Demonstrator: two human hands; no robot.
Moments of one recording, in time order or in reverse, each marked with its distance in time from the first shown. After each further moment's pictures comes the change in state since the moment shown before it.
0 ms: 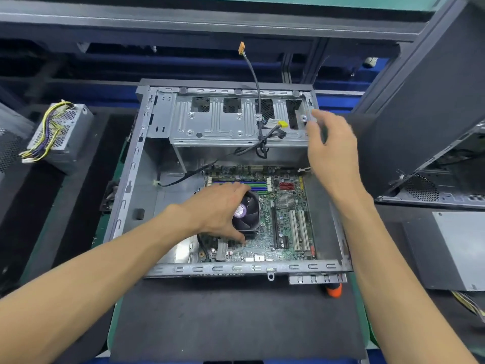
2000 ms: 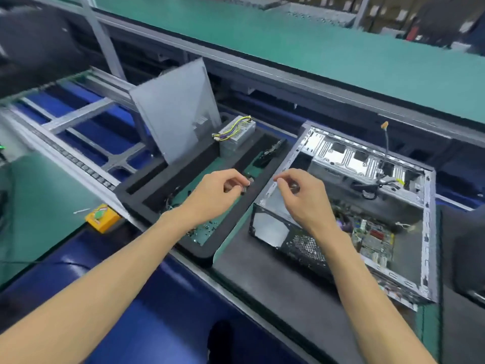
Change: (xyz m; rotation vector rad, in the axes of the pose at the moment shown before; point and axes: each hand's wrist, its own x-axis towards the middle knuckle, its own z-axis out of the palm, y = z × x) left_hand -0.269 0.013 -0.018 -0.707 0.842 -0.634; right_hand -0.147 -0.165 0.064 0.277 -0.495 -0.540
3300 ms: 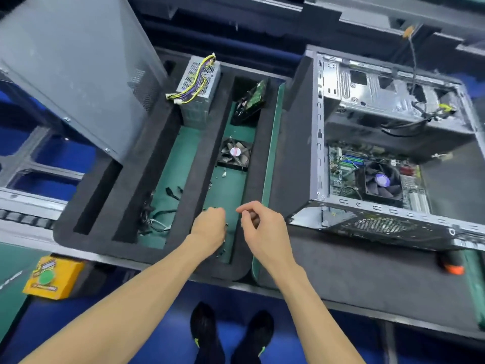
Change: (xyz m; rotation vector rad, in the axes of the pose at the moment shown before) left_hand 0.050 -0.231 0.059 0.683 -0.607 -0.118; right_hand -0.031 -0.007 0.231 0.035 0.060 0.534
